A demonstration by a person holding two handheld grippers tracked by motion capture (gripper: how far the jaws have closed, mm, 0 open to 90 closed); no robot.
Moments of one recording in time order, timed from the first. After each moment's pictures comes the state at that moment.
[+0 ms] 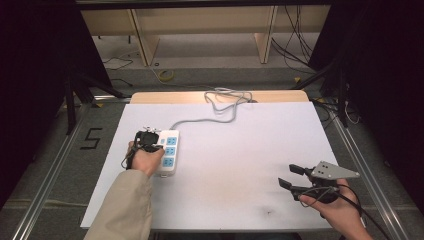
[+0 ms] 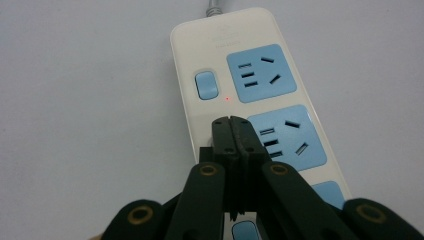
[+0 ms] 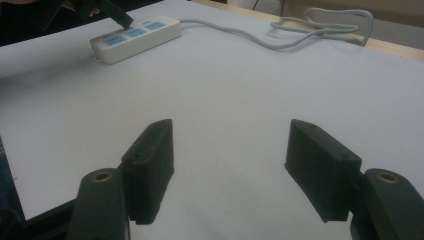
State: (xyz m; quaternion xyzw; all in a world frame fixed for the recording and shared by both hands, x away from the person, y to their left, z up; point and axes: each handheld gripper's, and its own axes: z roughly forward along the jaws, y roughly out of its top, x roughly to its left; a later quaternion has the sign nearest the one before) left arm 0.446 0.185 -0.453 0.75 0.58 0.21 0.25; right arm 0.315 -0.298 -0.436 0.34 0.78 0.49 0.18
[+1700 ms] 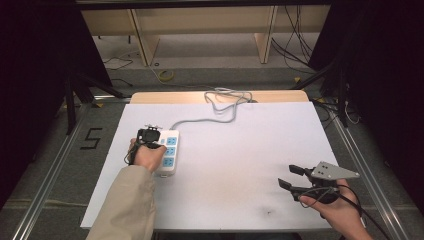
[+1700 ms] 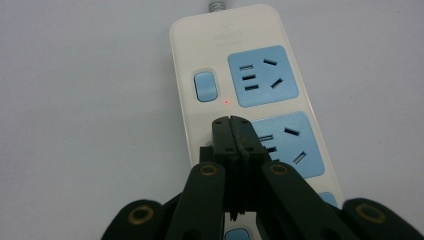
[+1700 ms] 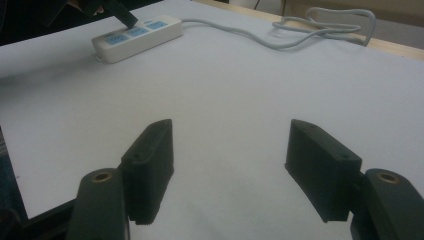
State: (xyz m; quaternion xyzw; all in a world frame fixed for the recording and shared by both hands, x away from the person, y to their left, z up) left arm 0.455 0.181 -0.450 0.74 0.60 0.19 0.23; right arm 0.315 -0.298 -0.436 0.33 0.78 0.49 0.18
